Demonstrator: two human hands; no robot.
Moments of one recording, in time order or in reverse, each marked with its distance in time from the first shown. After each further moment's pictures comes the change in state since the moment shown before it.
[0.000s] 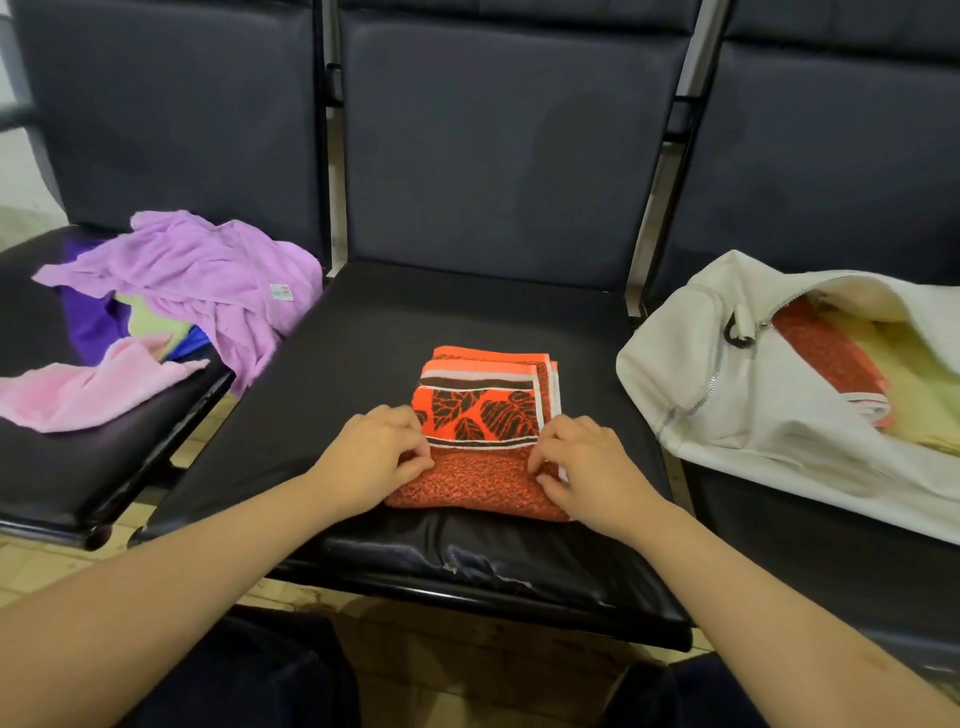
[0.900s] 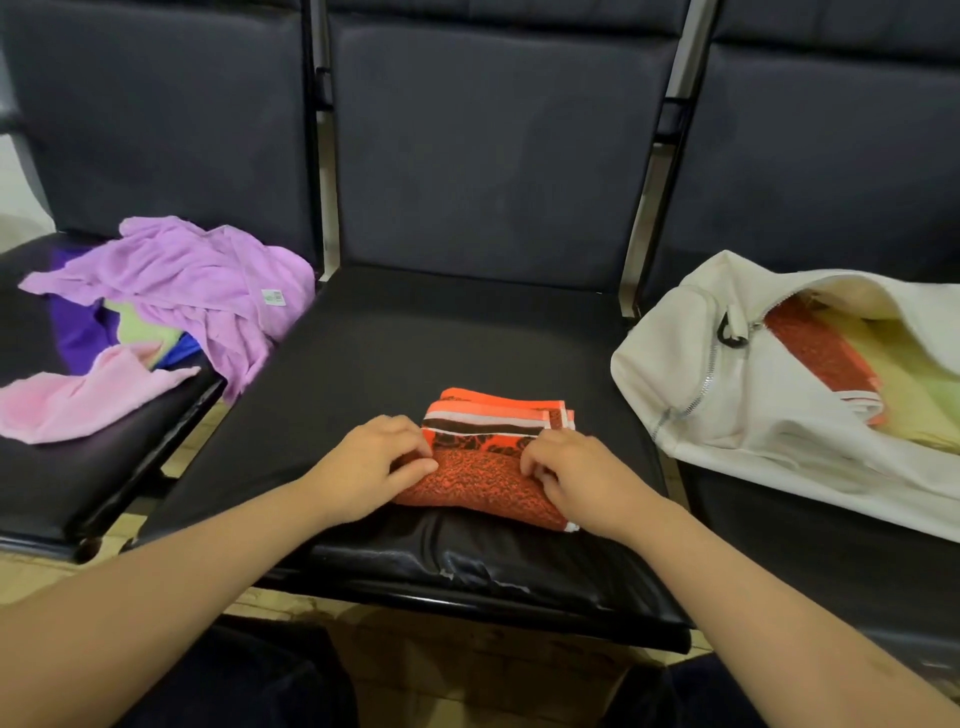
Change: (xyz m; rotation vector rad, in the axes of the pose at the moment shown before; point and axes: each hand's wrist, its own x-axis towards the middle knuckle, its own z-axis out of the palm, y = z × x) left_hand 0.001 -0.009 0.003 -0.123 -0.063 0.032; right_hand 0.005 -0.001 -0.004 0.040 -0.074 -0.005
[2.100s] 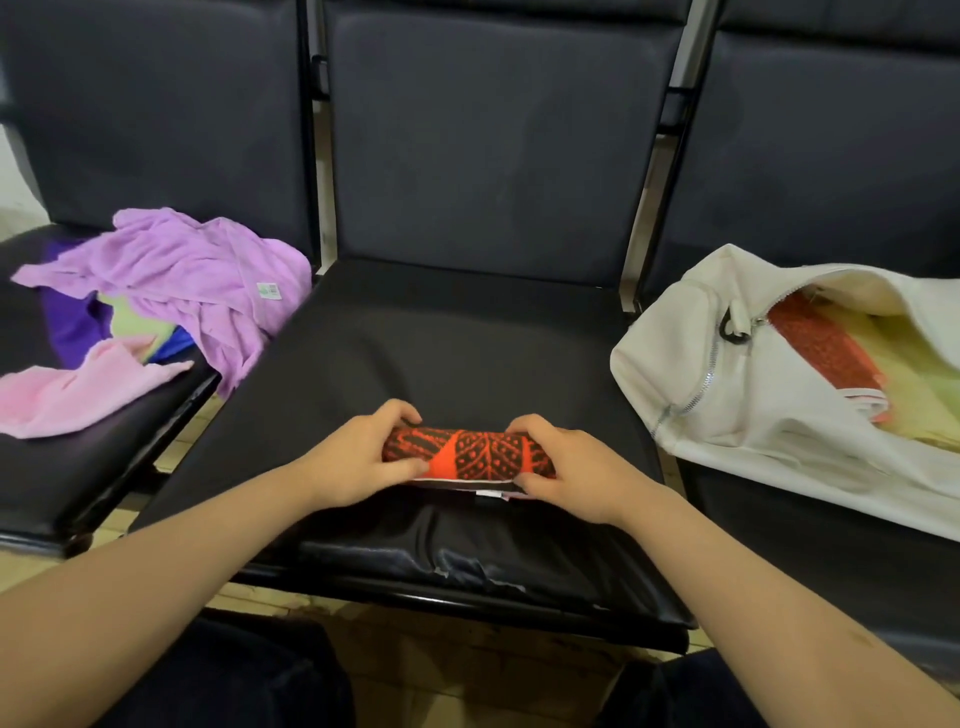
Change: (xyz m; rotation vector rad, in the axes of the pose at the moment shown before) left_hand 0.007 0.003 -0.007 -0.171 -0.091 -0.230; right_hand 0.007 0.005 0.001 0.195 -0.108 0.080
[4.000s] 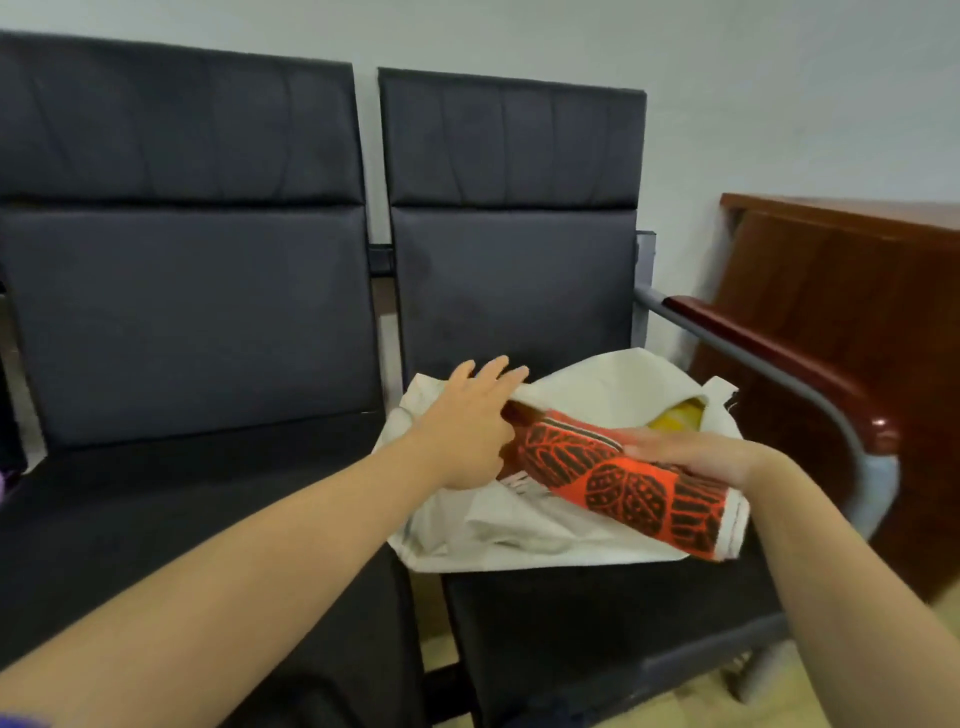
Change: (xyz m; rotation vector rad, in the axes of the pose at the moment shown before) left_hand 0.179 0.347 0.072 0.870 0.059 0.746; right_hand -0.228 0.161 -0.236 0.923 0.112 0.538
